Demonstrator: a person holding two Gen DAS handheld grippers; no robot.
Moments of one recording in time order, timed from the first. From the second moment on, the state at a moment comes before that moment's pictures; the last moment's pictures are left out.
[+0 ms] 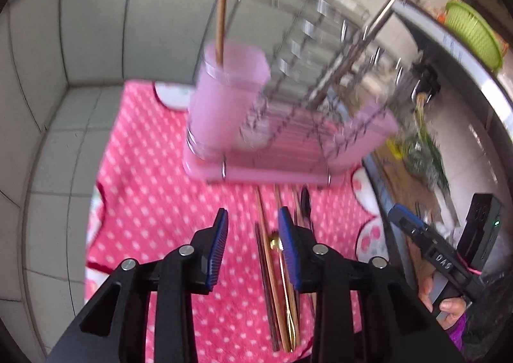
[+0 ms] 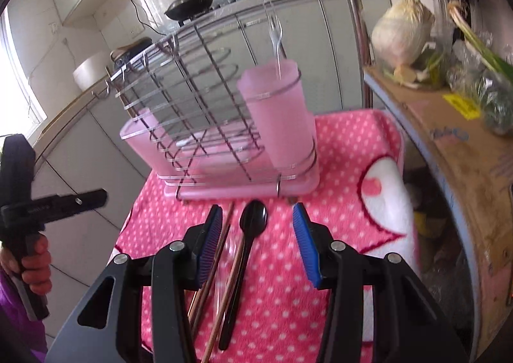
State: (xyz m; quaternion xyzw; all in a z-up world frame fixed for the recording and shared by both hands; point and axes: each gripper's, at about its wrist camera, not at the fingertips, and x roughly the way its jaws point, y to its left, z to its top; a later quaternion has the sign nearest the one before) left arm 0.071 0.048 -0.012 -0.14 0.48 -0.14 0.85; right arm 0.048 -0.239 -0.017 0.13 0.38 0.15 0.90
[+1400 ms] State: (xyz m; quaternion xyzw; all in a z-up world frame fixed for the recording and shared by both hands) left arm 0.140 0.009 -0.089 -0.07 0.61 -0.06 0.79; right arm 0.094 -0.232 -0.081 0.24 0.50 0.20 0.81
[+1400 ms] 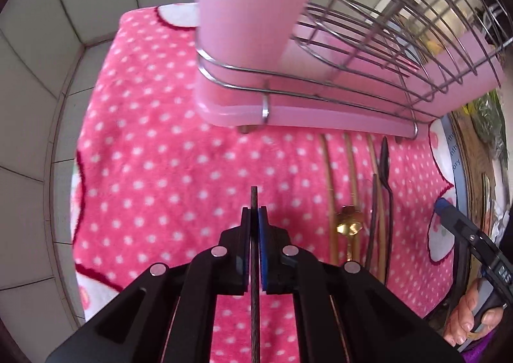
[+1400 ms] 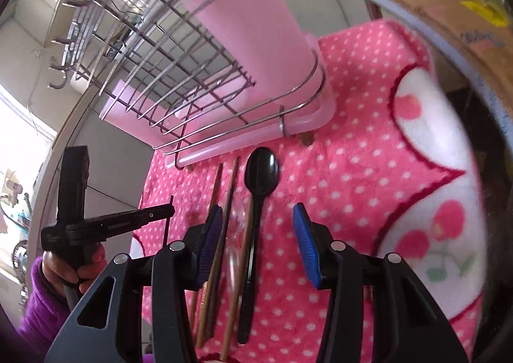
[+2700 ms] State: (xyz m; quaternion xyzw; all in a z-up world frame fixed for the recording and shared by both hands) left arm 0.041 0.084 0.045 -0.16 0.33 -0.14 0.92; right arm 0.031 -0.234 0.014 0.18 0.31 0.21 0.91
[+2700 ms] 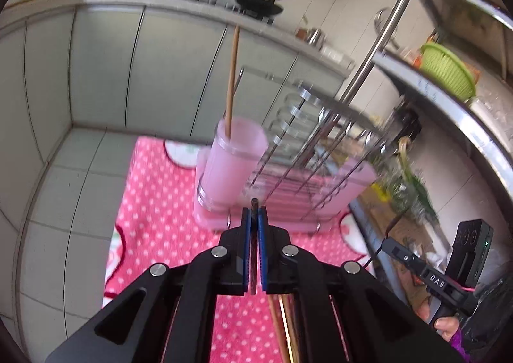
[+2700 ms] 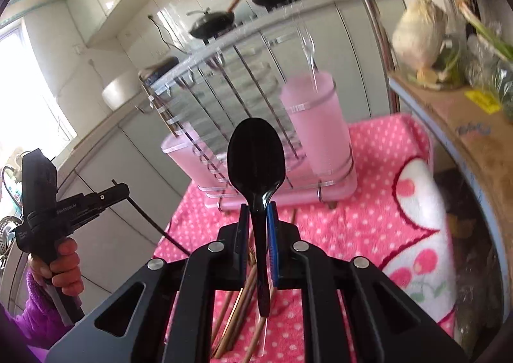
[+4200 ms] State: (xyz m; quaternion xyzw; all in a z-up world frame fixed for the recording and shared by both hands) left arm 0.107 0.085 0.174 -0.10 0.20 -0.09 0.97; right arm 0.130 -0.263 0.151 0.13 0.17 0.13 0.97
